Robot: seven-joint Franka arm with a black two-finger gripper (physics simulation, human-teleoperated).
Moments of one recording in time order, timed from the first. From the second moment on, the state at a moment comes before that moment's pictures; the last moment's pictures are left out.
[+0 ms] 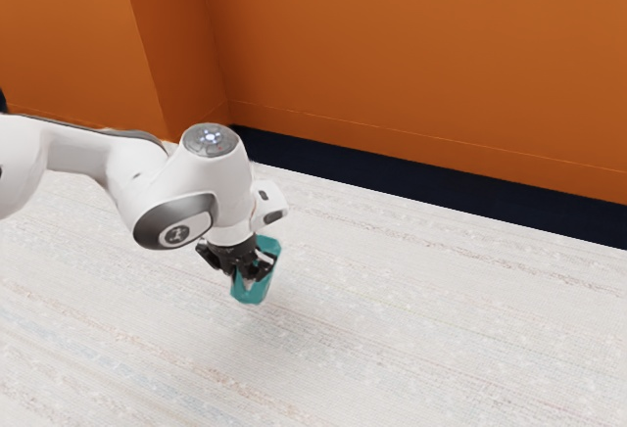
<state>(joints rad) -0.21 -0.03 -0.02 -2.35 0.33 2.40 -0.64</state>
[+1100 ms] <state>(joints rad) -0.10 -0.19 -0.03 -2.70 0.50 2.94 -0.80</state>
